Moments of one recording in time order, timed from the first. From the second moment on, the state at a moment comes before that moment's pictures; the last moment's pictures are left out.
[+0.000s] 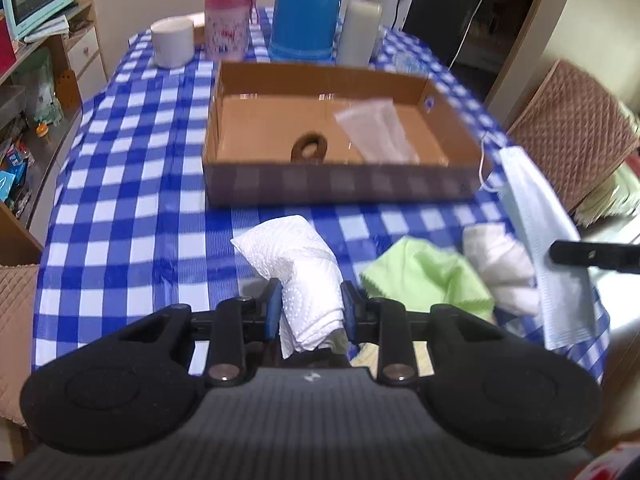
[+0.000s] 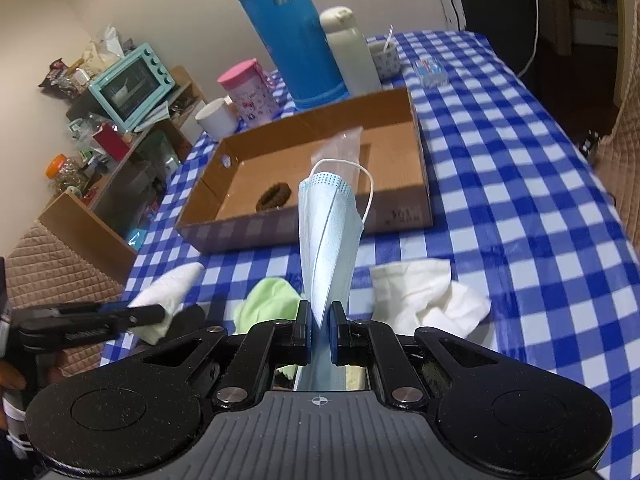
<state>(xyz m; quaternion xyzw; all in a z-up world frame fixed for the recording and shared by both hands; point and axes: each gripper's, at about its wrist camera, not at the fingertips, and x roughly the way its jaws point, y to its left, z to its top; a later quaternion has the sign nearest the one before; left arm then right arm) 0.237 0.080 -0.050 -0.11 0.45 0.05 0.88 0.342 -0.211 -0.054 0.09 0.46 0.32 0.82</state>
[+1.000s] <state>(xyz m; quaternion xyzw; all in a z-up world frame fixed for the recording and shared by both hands) 0.291 0.088 0.016 -0.05 0.37 0.03 0.93 0.400 -0.180 0.004 0.07 0.32 0.39 0.86</state>
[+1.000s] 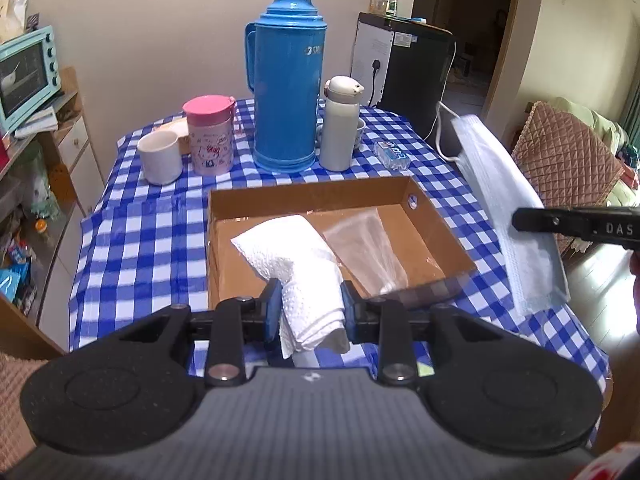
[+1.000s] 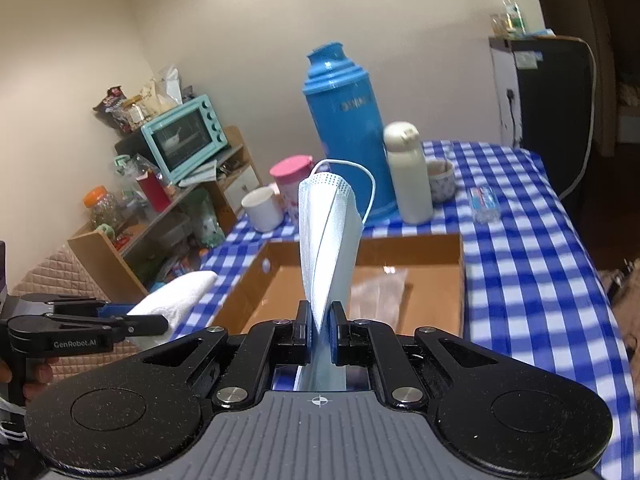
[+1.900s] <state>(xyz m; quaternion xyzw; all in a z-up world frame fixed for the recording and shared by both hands) 0.423 0.110 -0.065 -0.01 0.41 0.03 0.91 0.515 -0.125 -0.091 0.01 0.27 0.36 0.89</state>
